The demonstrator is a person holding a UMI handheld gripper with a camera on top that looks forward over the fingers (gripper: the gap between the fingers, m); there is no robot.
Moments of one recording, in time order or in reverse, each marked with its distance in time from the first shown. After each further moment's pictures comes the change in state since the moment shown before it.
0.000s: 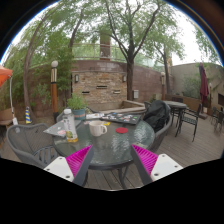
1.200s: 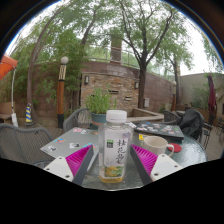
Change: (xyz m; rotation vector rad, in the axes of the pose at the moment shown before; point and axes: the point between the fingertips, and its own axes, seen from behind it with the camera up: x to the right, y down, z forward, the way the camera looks) arm -0.257 -0.016 0.275 0.079 -0.042 -0.079
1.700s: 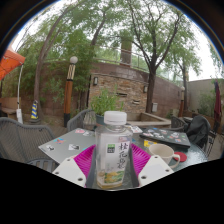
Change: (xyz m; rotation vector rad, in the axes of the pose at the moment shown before) arm -0.007 -0.011 0.028 0.030 -0.087 -0.063
